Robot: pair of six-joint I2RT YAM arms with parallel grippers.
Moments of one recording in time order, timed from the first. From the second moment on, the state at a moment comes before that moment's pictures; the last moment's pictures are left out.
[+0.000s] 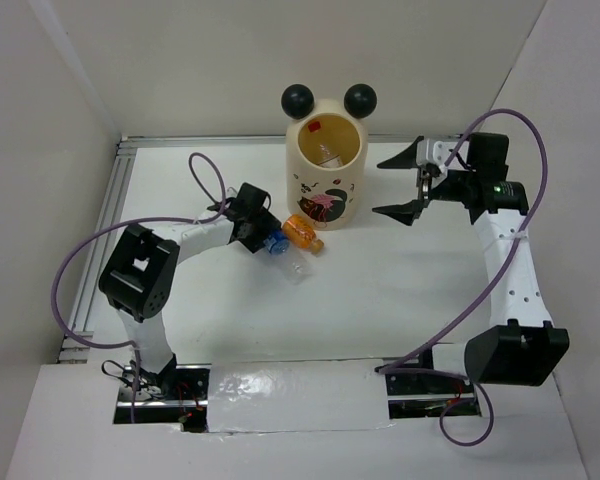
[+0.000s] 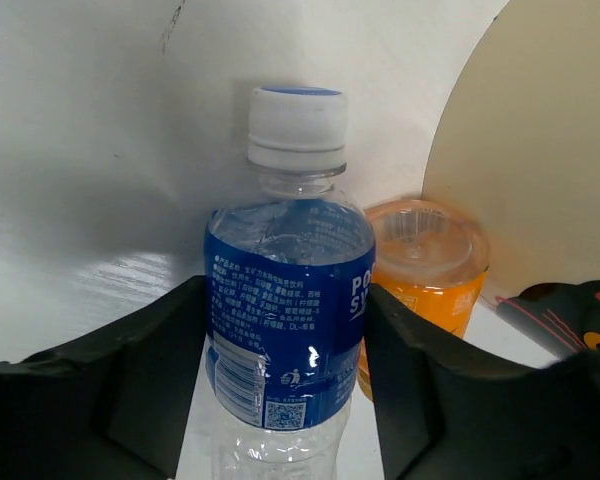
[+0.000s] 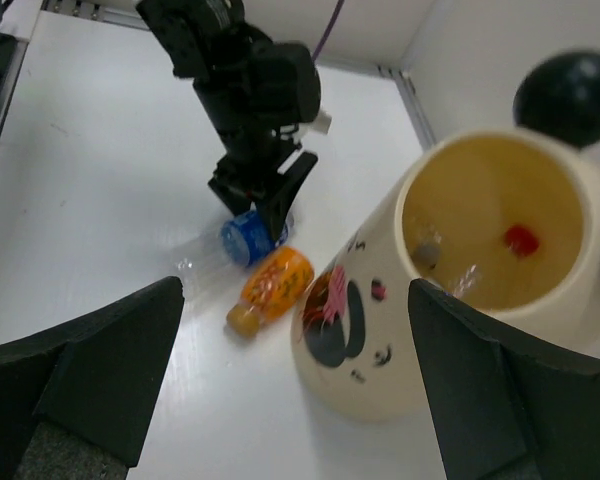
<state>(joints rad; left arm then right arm) -0.48 1.83 1.17 -0.31 -0.13 -1.28 -0.06 1.29 1.42 -0.71 -1.40 -0.99</state>
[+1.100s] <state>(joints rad) -0.75 1.56 1.60 0.19 -0.39 -0.34 -0.09 1.38 1.11 -0.91 -1.17 -1.12</state>
